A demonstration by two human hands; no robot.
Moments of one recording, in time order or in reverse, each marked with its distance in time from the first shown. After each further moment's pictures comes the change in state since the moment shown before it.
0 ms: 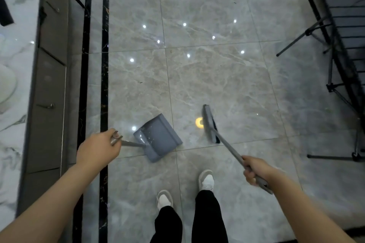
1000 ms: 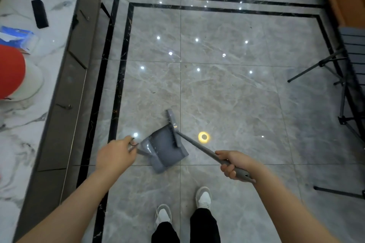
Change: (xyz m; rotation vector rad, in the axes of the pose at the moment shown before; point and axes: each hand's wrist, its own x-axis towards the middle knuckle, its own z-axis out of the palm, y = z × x) left_hand 0.004 -0.003 -0.012 -0.015 0.015 -0.050; right_hand -0.026 -0.081 0.099 -0.200 -0.238 -0.038
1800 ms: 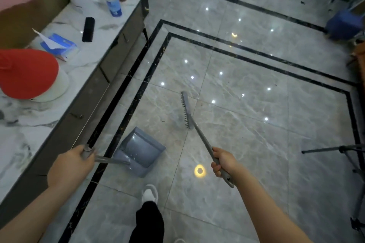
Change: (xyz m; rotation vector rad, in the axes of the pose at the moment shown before) left_hand 0.057 -0.031 -0.082 -0.399 0.198 -0.601; right_hand 0.030 -0.213 0.028 -0.213 0.111 -0.244
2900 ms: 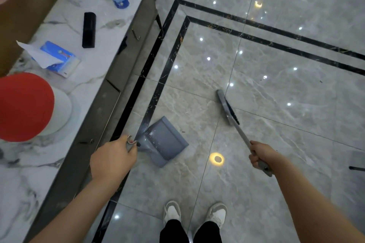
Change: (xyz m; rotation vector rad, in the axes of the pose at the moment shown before) left_hand 0.212 0.105 0.031 0.298 0.011 0.235; right_hand 0.174 -0.172 0.015 -0.152 0.180 0.137
